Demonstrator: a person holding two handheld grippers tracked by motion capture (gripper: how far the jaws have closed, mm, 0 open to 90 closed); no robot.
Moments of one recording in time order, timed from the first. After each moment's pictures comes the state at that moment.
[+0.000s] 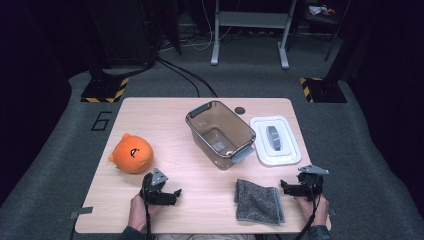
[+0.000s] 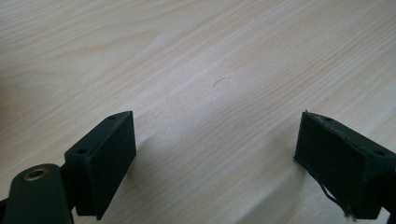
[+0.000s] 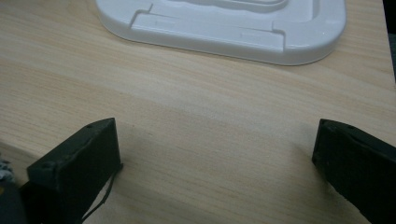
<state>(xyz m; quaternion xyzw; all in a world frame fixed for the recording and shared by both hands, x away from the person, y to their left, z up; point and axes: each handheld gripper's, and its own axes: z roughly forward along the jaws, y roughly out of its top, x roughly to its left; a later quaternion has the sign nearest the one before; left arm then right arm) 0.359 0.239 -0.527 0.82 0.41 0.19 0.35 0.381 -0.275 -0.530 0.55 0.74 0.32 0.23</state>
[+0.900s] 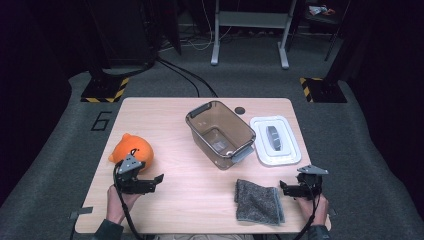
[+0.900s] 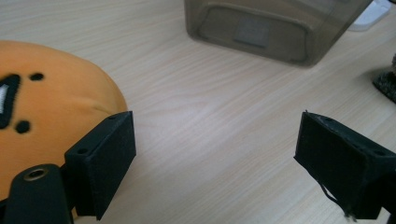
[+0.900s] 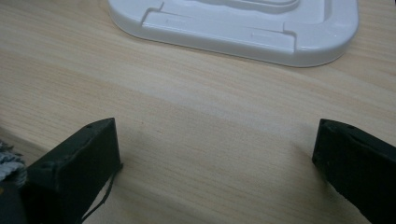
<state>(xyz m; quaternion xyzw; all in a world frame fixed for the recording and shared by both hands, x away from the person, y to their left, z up) 0.359 0.293 -0.452 0.77 0.43 0.20 0.43 0.381 -0.274 -0.530 0.53 0.75 0.32 0.23</state>
